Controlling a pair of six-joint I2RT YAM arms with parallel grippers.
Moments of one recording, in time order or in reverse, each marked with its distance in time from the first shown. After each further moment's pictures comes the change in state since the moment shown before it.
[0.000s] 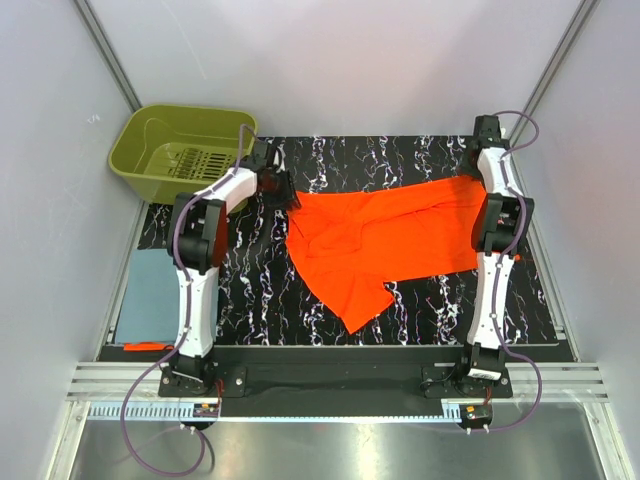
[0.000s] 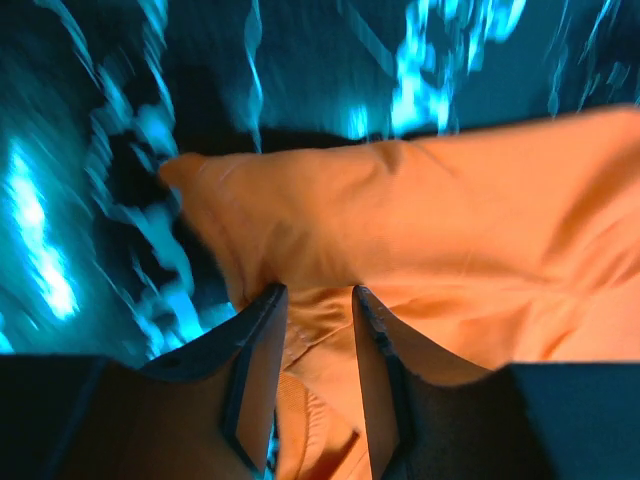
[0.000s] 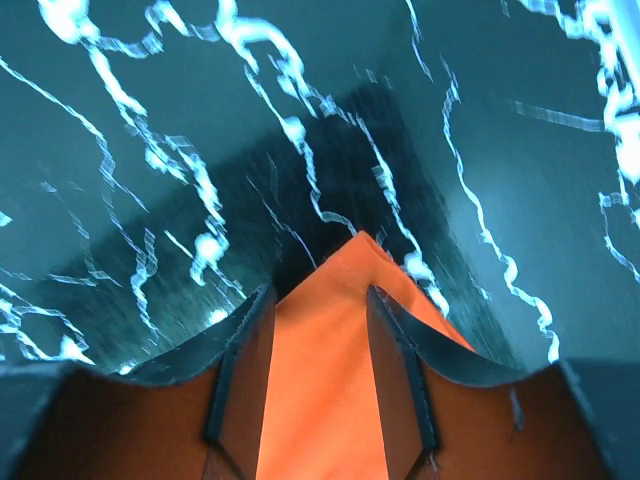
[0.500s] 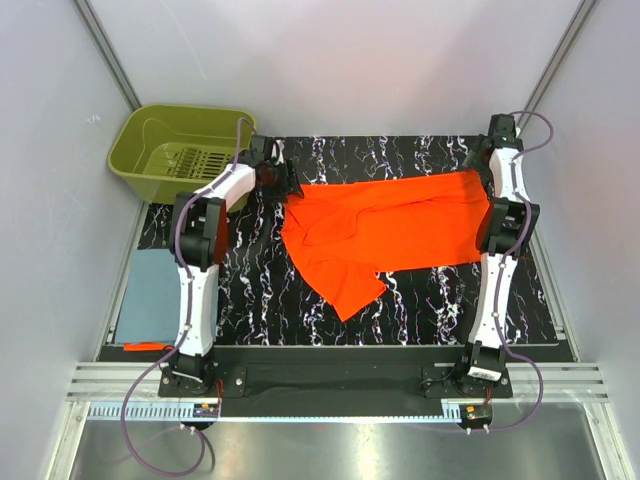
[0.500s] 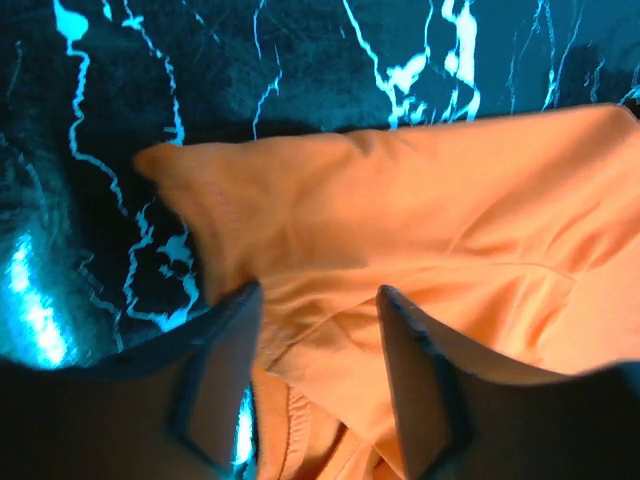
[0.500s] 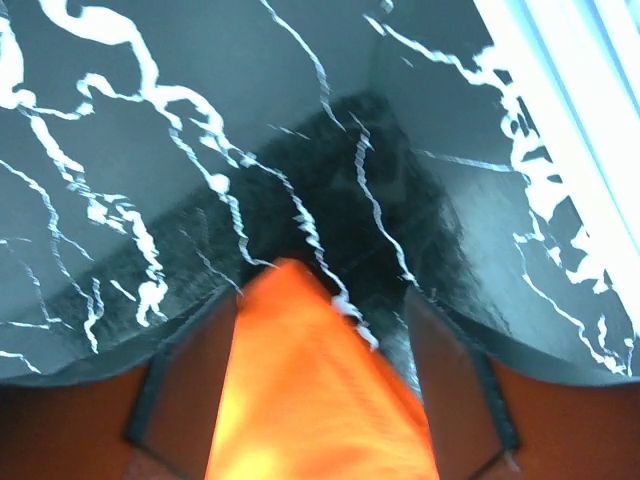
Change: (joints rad) left arm 0.031 0.082 0.134 0.026 0.034 0.013; right arm -0.053 0.095 0.180 -0.054 -0.010 -0.014
